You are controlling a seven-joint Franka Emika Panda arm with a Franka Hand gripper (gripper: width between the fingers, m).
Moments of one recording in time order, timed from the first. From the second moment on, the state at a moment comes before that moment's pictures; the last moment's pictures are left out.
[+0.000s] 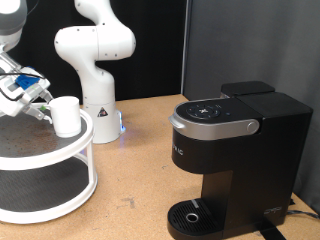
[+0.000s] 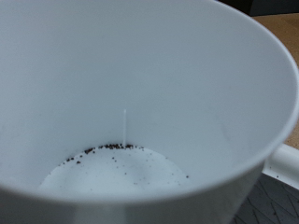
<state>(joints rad) -0.07 -0.52 -0.96 -2.75 0.38 2.00 -1.53</state>
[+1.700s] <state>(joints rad) -0.08 -0.63 -0.85 -2.74 0.53 2.02 -1.27</state>
